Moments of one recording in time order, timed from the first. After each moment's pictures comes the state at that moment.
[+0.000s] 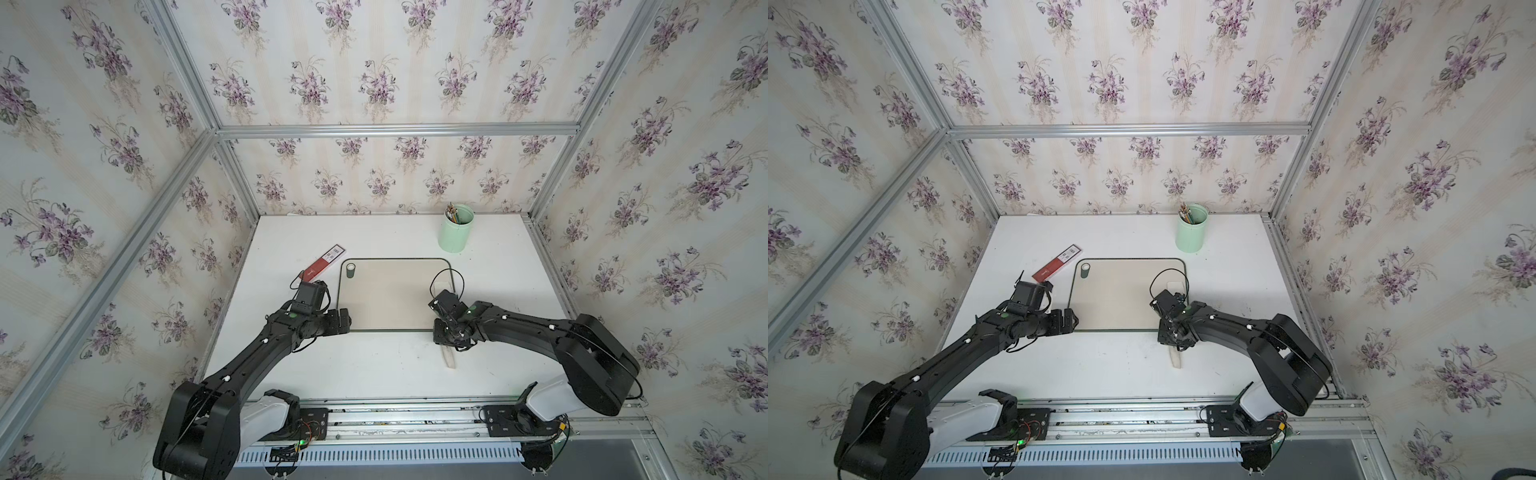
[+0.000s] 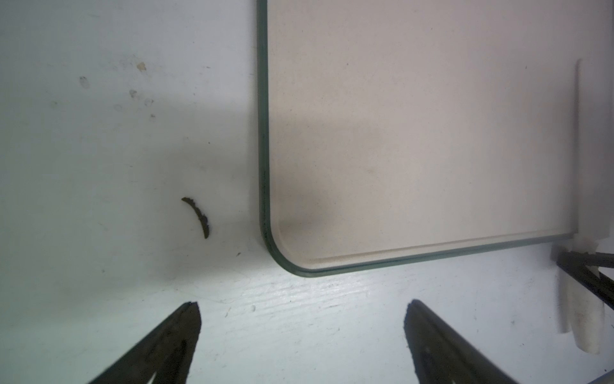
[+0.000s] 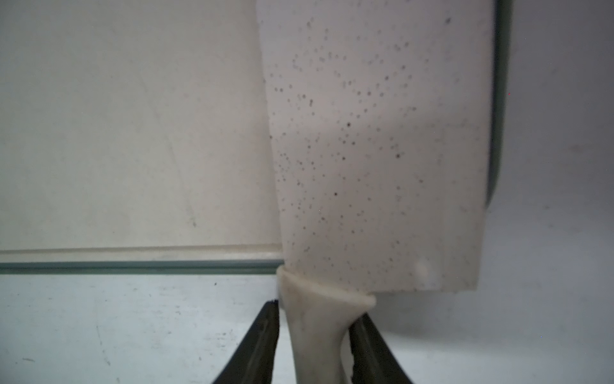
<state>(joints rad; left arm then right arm) -0.27 1.15 0.60 -0.51 0.15 -0.39 0.77 1.52 0.76 -0.55 0.06 0.85</state>
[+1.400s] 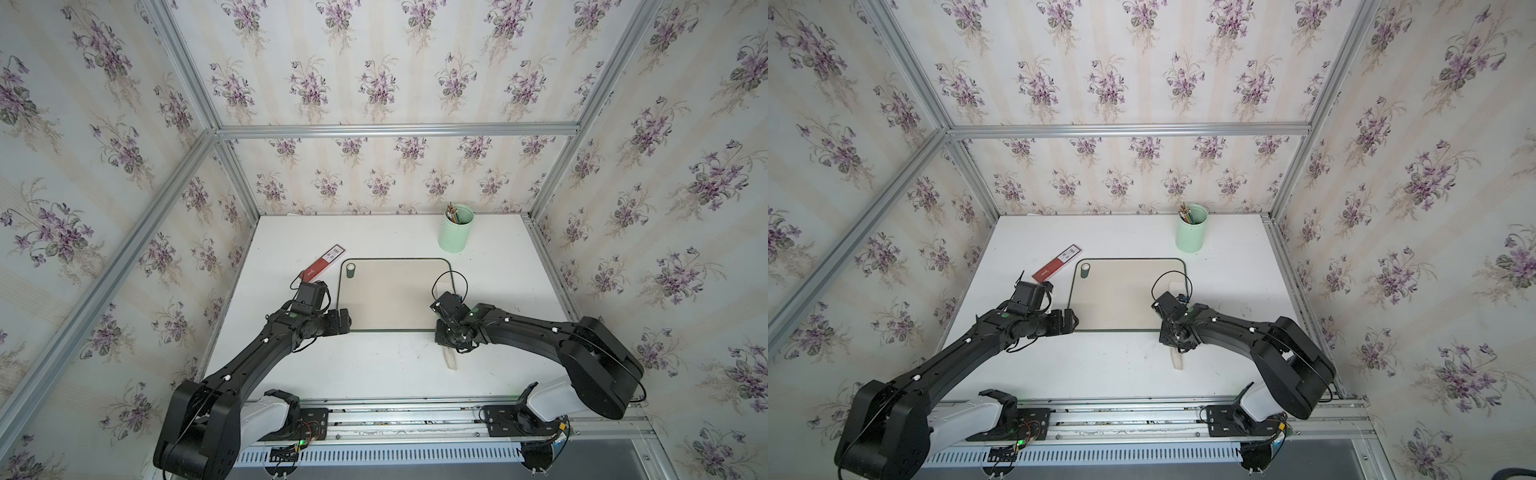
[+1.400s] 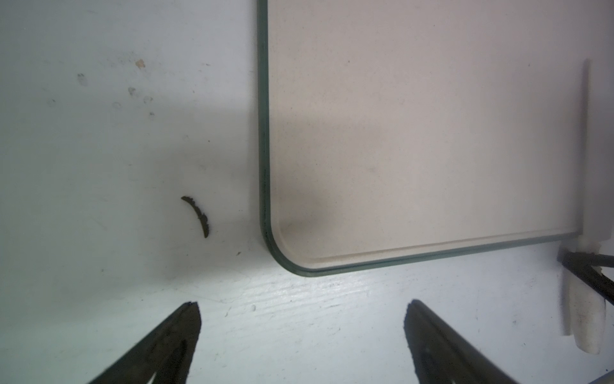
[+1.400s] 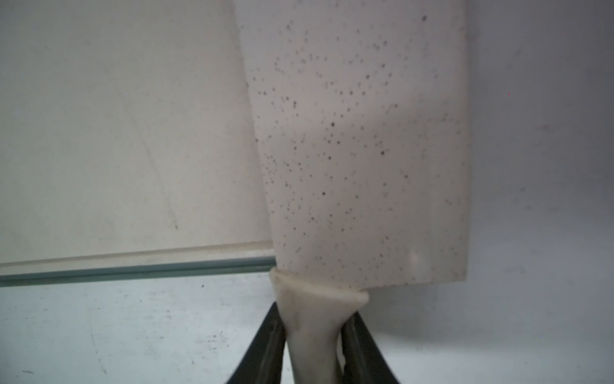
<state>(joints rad) -0.27 1.16 0.60 -0.51 0.15 -0.39 0.77 1.49 0.73 -0.54 0.08 0.90</state>
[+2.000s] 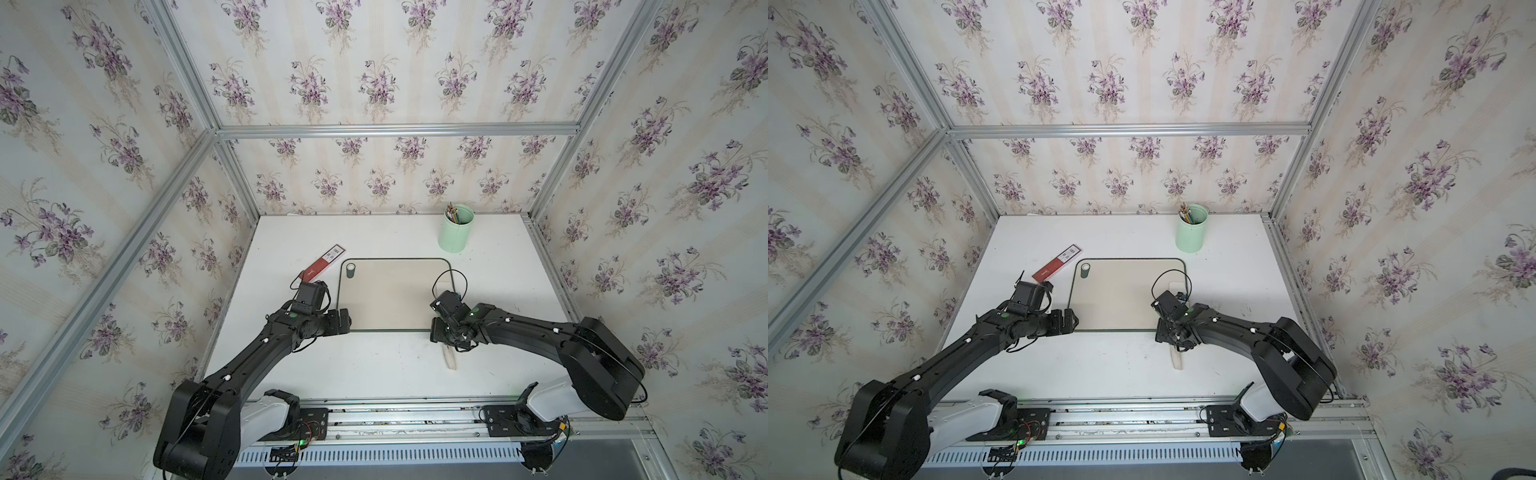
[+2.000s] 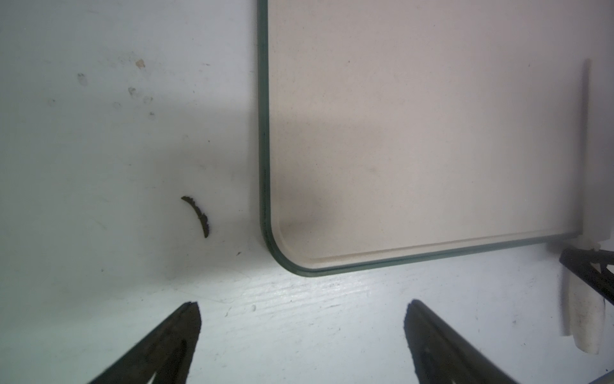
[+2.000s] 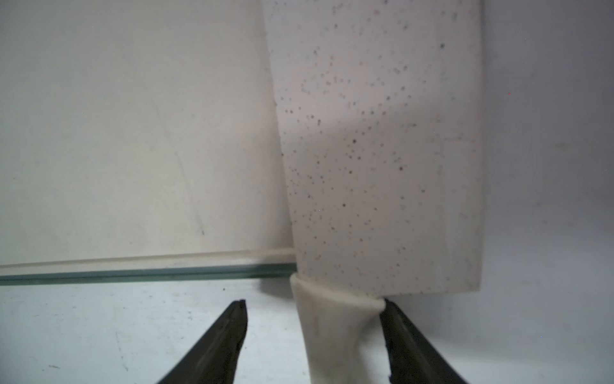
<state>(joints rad) -0.27 1.16 0.60 -0.51 0.15 -0.39 0.77 1.47 0.73 -0.54 0.08 0.90</state>
